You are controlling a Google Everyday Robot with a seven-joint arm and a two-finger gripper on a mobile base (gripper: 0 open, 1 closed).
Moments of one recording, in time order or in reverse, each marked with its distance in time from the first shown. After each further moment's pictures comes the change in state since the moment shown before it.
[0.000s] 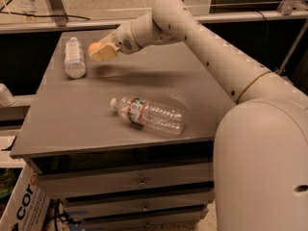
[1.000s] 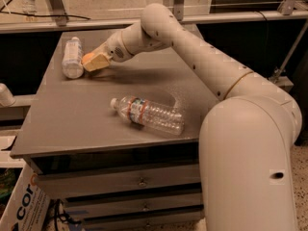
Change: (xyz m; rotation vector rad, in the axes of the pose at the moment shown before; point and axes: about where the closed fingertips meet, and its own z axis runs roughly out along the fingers) arm 0.018 0.012 0.039 -0.064 0.041 0.012
